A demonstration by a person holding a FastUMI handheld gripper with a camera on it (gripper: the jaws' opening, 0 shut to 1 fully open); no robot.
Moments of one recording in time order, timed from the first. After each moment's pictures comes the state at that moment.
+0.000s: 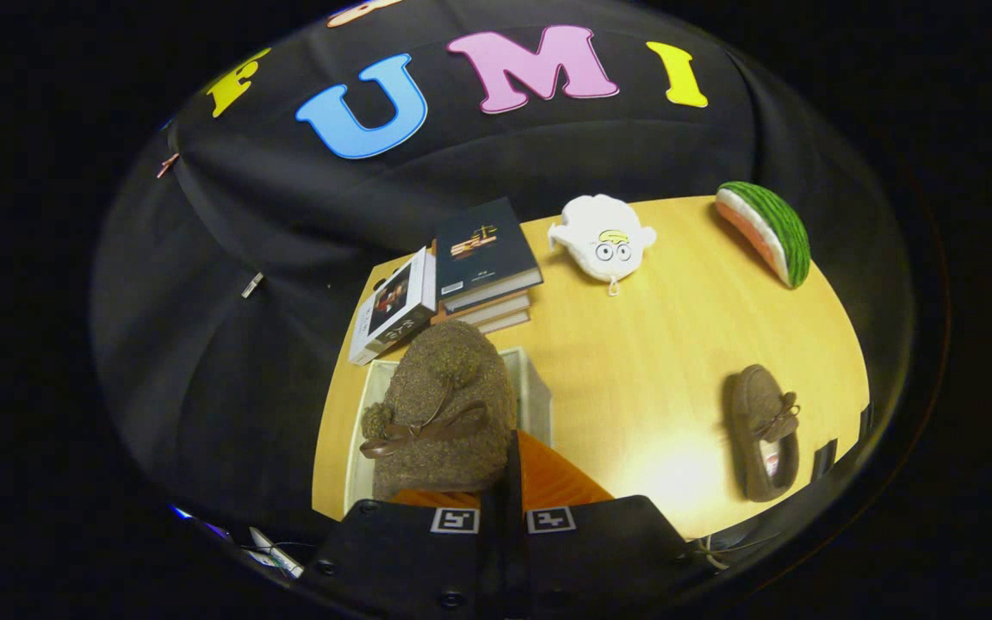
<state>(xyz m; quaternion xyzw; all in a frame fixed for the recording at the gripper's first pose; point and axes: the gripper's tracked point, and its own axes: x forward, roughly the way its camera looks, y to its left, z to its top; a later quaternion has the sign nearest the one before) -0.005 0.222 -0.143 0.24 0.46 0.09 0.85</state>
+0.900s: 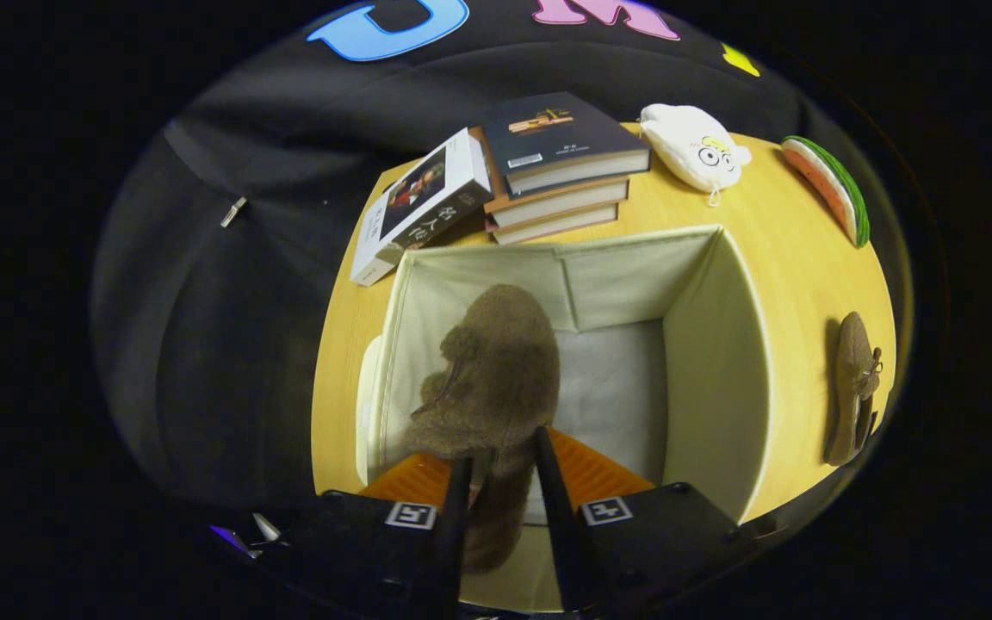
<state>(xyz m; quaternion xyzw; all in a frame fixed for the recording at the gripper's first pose) -0.021 0.357 -0.224 0.22 0.58 0.13 0.77</state>
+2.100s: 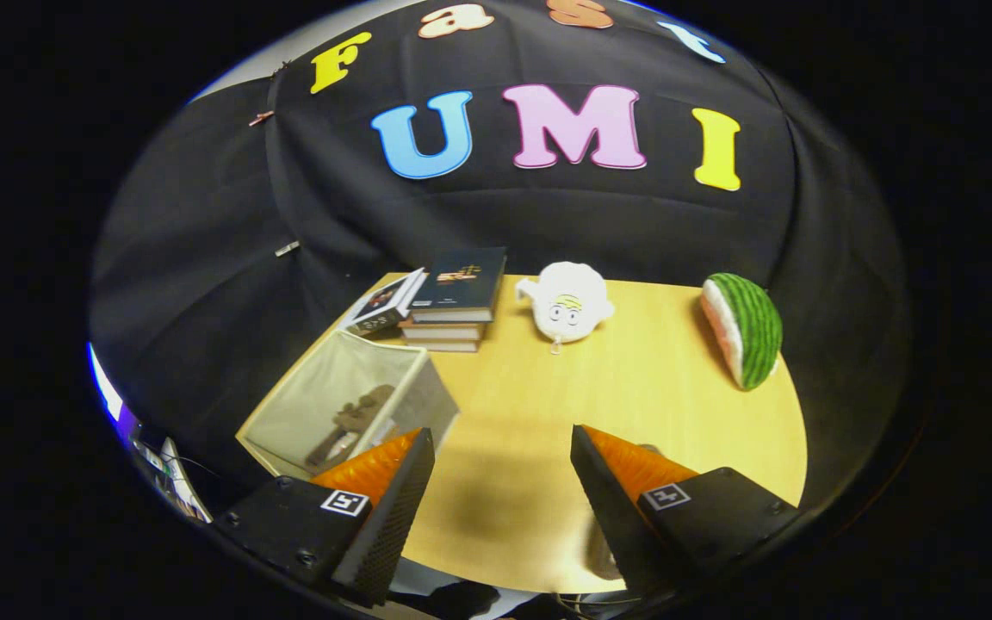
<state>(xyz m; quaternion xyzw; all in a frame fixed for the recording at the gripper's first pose) -0.046 0.001 -0.171 0.11 0.33 0.14 0.93</state>
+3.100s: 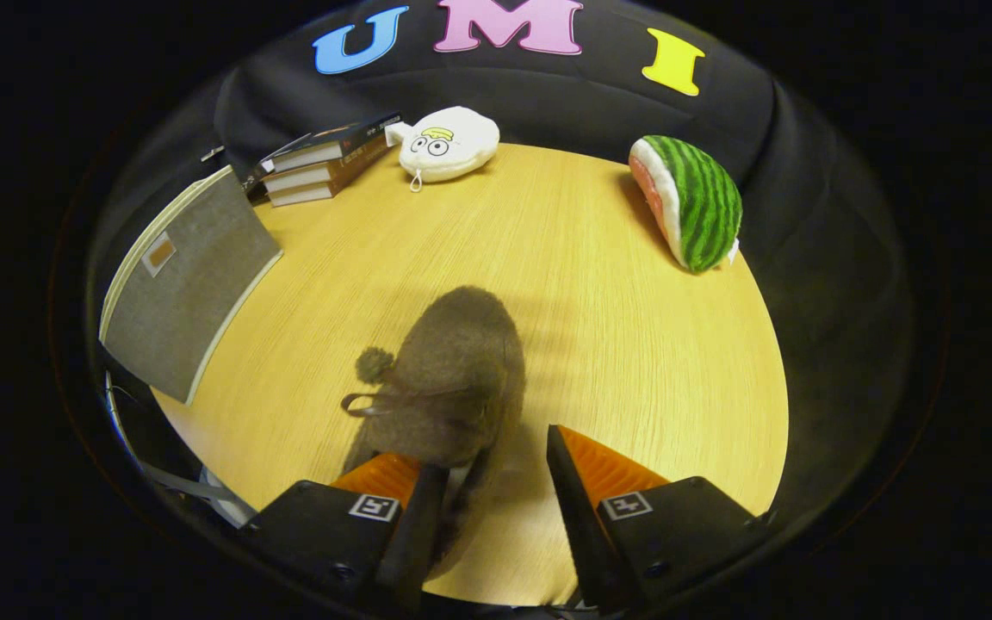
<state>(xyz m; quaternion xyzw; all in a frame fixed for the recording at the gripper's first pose) -0.054 -0.092 -0.389 0.04 0.46 0.12 0.88</state>
